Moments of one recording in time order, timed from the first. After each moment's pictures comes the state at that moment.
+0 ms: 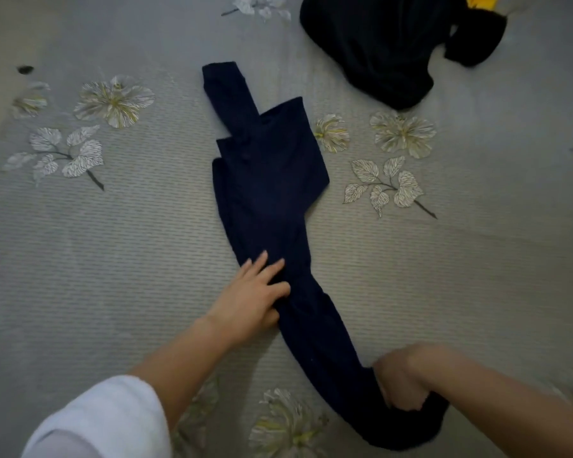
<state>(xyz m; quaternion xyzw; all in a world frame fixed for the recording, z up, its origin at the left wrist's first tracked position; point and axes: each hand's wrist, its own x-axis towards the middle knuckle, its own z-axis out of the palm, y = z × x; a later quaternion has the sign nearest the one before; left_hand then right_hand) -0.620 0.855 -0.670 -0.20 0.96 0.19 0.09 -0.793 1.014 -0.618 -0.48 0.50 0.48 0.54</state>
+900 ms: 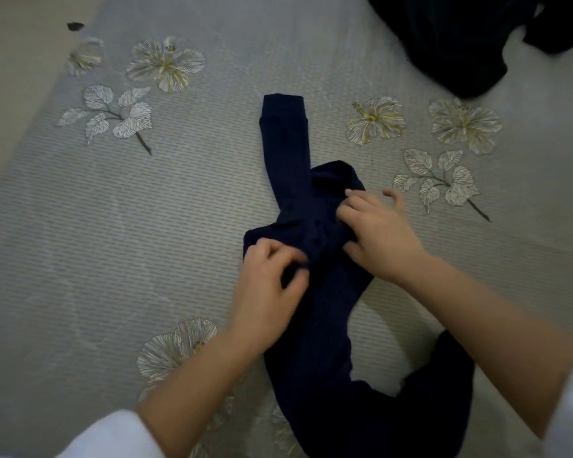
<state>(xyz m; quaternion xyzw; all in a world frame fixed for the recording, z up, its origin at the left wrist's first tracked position) -0.598 0.879 -0.637 -0.47 0.77 0.37 -0.21 -0.797 0.890 -0.616 -0.71 0.70 0.04 0.09</state>
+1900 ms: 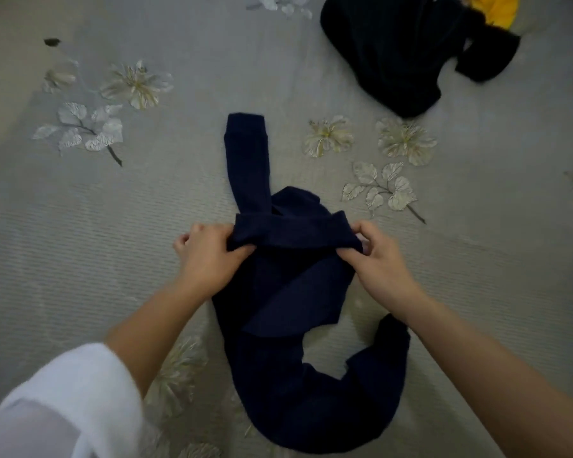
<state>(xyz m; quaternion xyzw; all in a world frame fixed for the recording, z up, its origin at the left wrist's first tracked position) -0.609 0.840 -0.618 -0.56 0.78 0.28 -0.03 -0.814 0.962 -0.568 -0.32 0.74 -0.39 0.44</state>
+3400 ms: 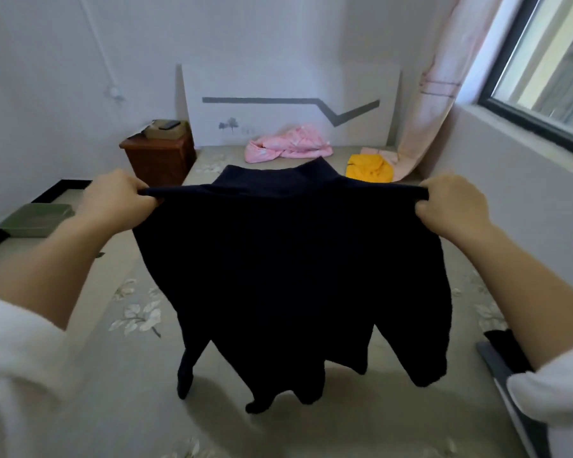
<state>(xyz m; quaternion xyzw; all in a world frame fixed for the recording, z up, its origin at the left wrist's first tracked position) -0.596 0.780 -0.117 -0.55 0.81 0.13 -0.18 -0.969 1.018 -0.140 -0.39 0.91 -0.11 -0.13</state>
